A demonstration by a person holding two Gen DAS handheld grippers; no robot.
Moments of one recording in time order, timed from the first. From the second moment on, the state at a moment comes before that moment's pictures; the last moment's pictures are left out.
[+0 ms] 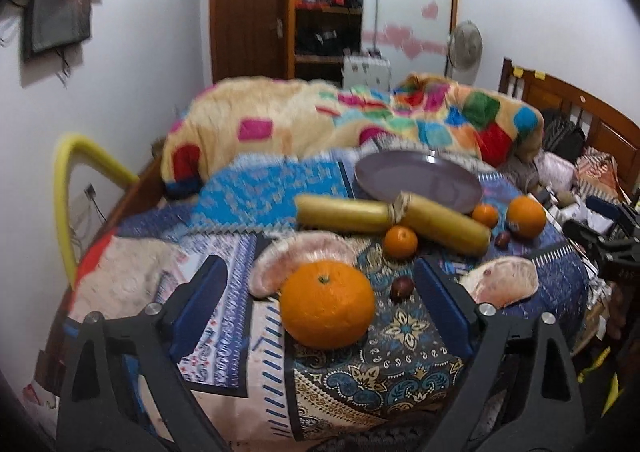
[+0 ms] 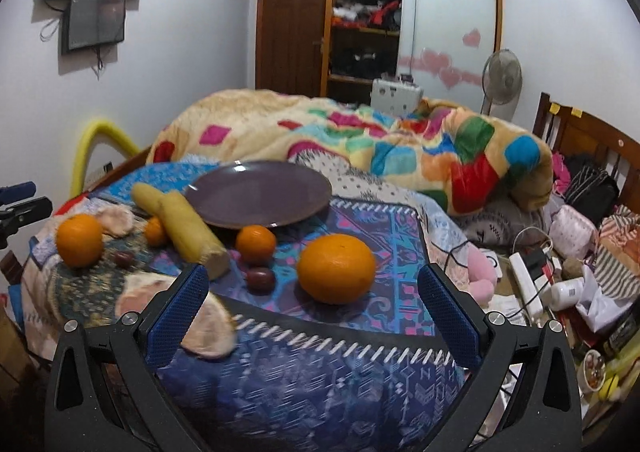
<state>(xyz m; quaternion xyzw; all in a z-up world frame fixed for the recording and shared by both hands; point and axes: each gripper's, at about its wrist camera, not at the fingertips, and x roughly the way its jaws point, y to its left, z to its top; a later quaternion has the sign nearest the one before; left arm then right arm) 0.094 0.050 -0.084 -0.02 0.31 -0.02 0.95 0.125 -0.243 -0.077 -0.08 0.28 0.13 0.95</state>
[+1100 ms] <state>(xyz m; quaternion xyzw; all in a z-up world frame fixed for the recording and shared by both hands) 0.139 0.046 -0.122 -0.01 0.39 -0.06 0.92 0.211 -0.246 -0.118 -0.05 0.42 0.17 0.89</state>
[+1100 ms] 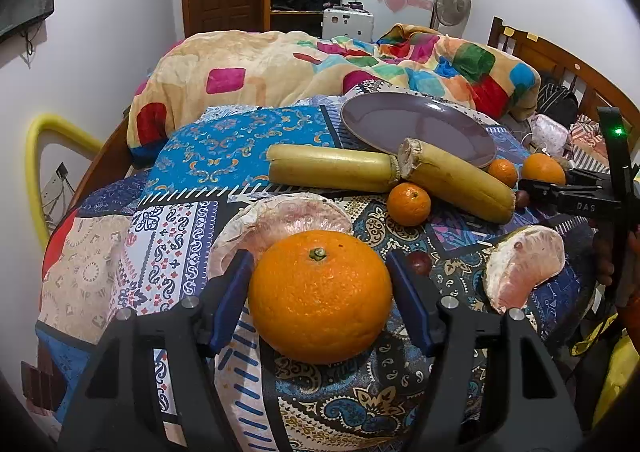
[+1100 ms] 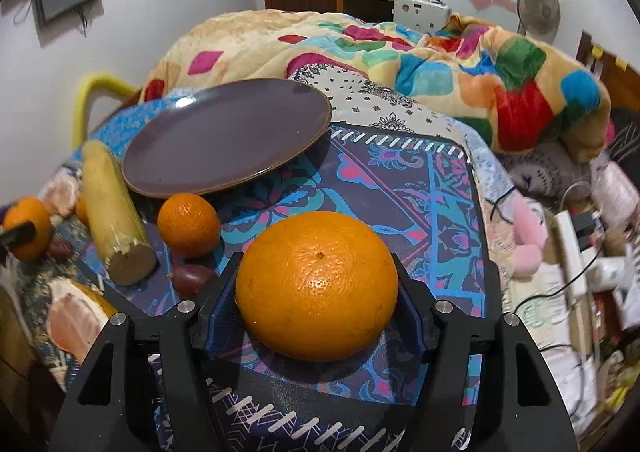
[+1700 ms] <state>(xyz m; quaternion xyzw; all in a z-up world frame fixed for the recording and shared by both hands) 0.161 0.020 -0.068 0.01 0.32 -0.09 0.94 0.216 -0.235 -0.053 -0.05 0.34 0.18 0.92</state>
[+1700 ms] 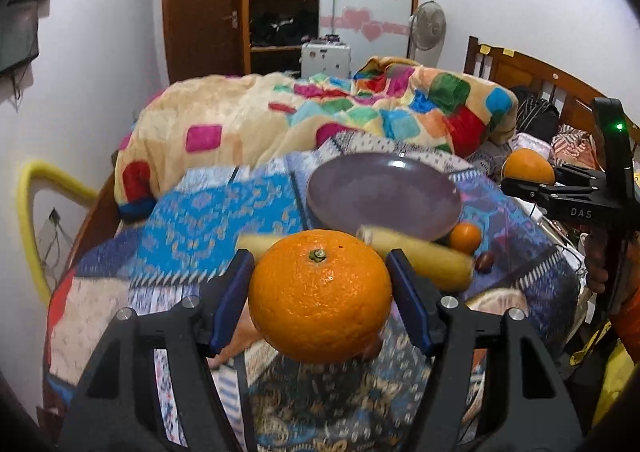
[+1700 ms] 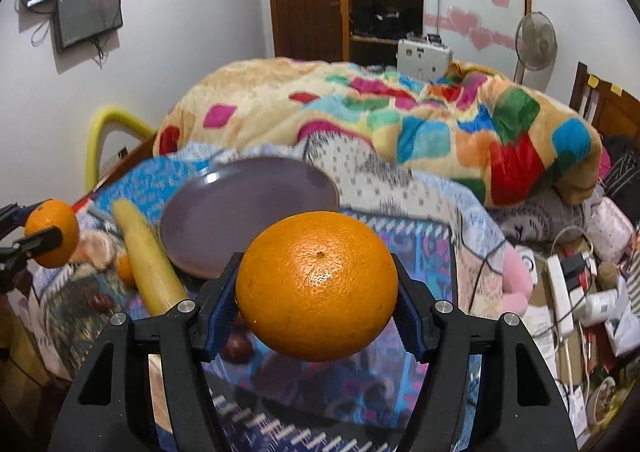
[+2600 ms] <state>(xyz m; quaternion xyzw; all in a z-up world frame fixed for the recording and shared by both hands) 0.301 0.016 -0.060 -0.01 0.37 -0.06 0.93 0.311 -0.168 -0.075 -0.08 0.36 0.22 0.90</state>
